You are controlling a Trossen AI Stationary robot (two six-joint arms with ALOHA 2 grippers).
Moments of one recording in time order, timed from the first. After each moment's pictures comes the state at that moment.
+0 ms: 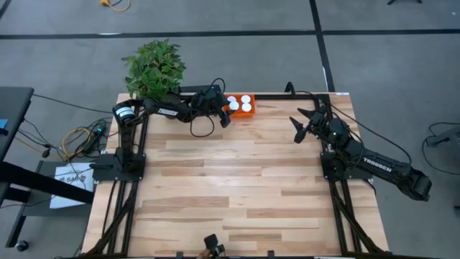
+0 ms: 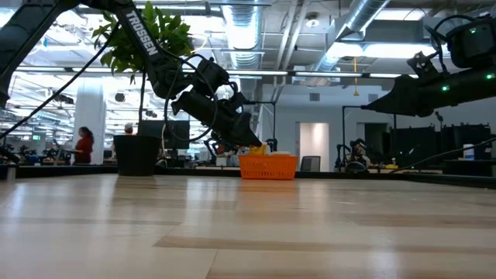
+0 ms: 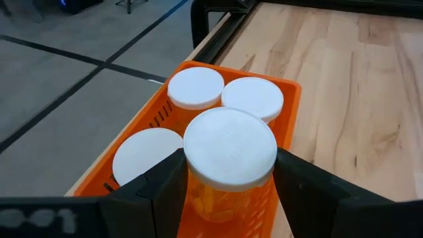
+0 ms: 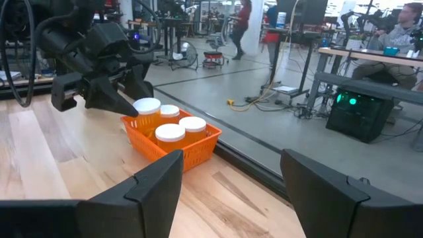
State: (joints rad) left arm 0.57 1.95 1.04 0.48 0.12 0.12; right arm -0.68 0.38 0.00 0.29 0.05 -0.10
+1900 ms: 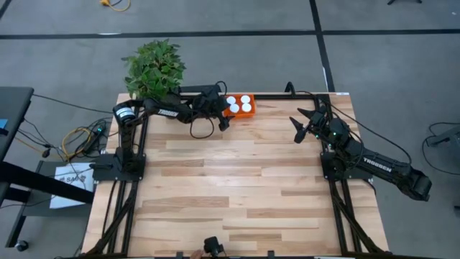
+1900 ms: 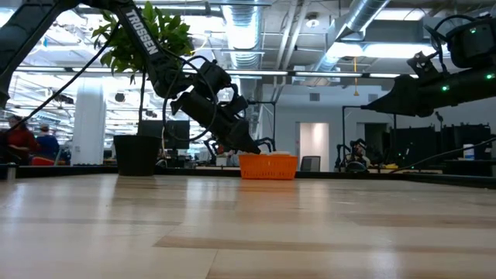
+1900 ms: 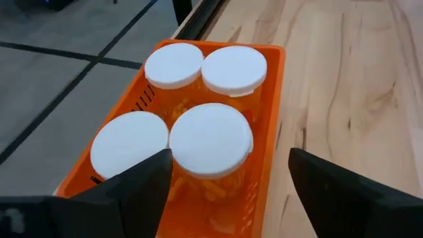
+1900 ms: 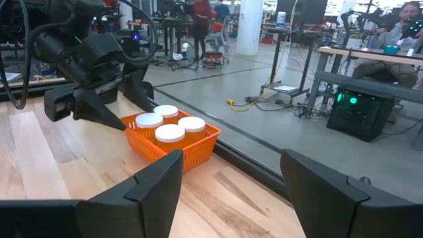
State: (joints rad) left arm 0.56 1.95 1.04 0.41 0.12 0.22; right arm -0.68 0.38 0.00 0.29 0.05 -0.10
